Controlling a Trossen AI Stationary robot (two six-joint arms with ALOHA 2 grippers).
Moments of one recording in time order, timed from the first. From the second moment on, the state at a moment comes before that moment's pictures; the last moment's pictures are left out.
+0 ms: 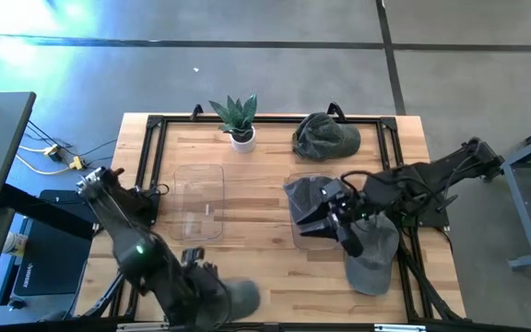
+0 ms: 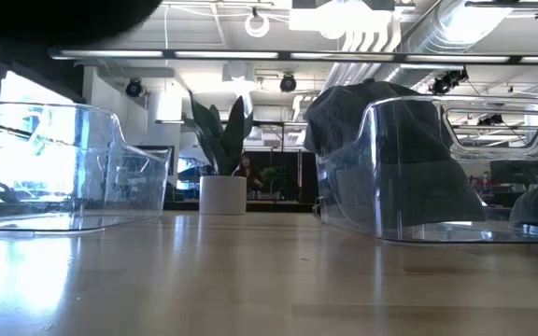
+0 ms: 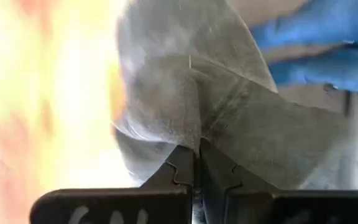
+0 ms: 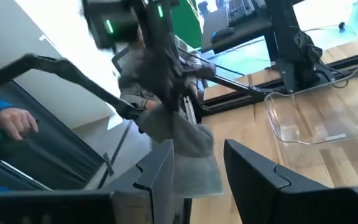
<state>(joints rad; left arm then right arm) -0.80 1.73 1.93 -1.26 -0.13 -0.81 0.40 1.26 1.32 -0.28 0.05 0.53</state>
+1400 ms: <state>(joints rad) -0.69 1.77 2.15 -0.91 -0.54 0.60 0.27 1.32 1.33 -0.51 -0.20 0.30</state>
